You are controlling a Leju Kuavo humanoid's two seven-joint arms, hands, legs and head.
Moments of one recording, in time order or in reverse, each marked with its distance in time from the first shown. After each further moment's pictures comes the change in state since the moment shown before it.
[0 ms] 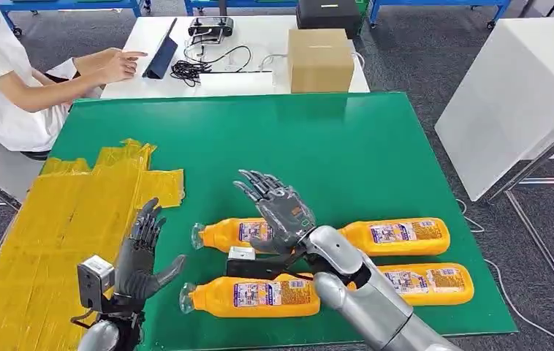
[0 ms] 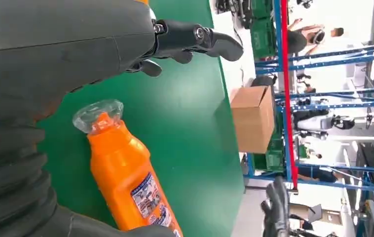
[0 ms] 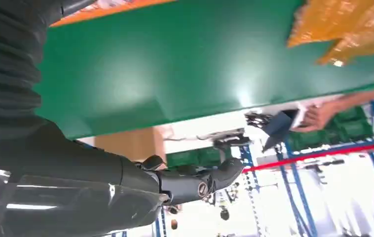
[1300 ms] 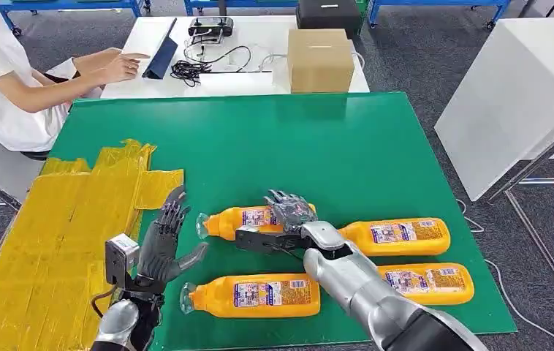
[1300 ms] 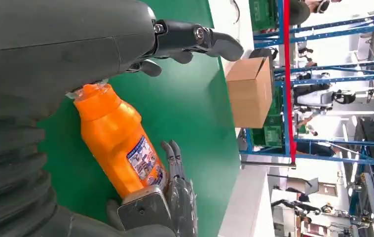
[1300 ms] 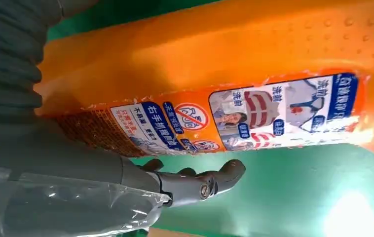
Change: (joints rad) left arm -0.118 -0.026 -0.066 0.117 0.011 -0.021 0.028; right arm -0.241 0.203 -0.072 0.786 0.011 0.051 0.088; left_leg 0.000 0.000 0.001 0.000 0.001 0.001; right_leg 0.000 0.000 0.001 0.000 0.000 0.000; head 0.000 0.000
